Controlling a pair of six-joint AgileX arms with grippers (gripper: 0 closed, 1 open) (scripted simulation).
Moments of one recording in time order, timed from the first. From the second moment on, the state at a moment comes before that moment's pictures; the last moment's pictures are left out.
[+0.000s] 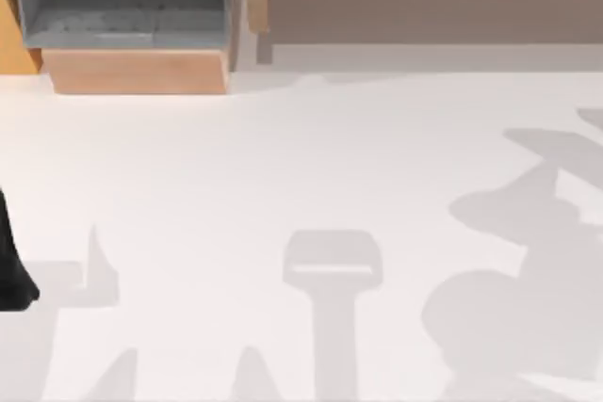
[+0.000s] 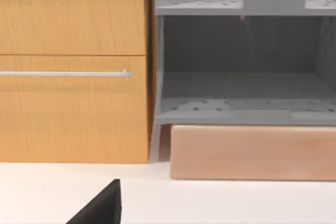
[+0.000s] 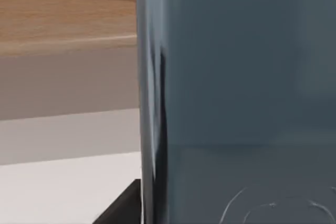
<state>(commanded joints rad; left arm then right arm) 0.00 0.00 0.00 0.00 0.00 0.00 -0.41 1.49 0.92 0.08 -0.24 -0.12</state>
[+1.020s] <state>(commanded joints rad) 0.00 0.00 0.00 0.00 0.00 0.00 -0.38 1.68 1.02 0.18 -0.21 -0.11</state>
